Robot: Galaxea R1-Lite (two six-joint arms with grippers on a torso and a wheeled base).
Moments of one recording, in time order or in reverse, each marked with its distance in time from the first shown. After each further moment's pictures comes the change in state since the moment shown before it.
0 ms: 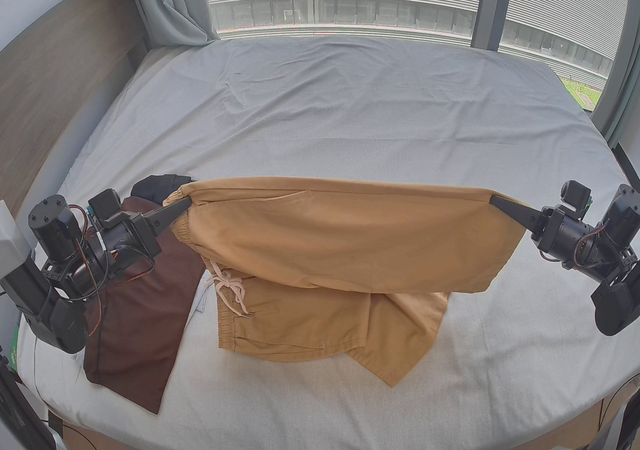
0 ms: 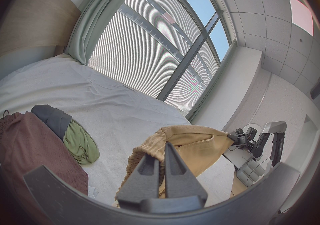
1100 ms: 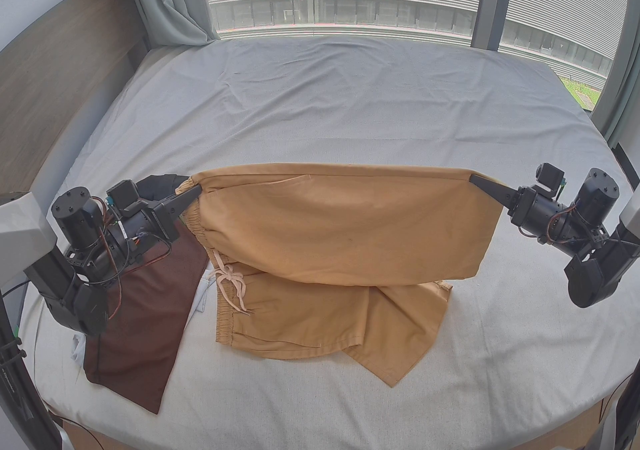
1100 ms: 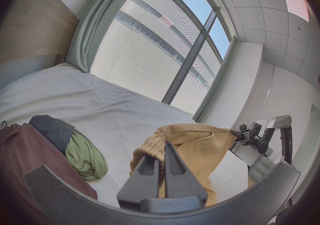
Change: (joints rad) left arm -0.020 0.133 -0.158 0.000 0.072 0.066; right arm 0.002 0.194 -0.251 0.003 -0.001 -0.006
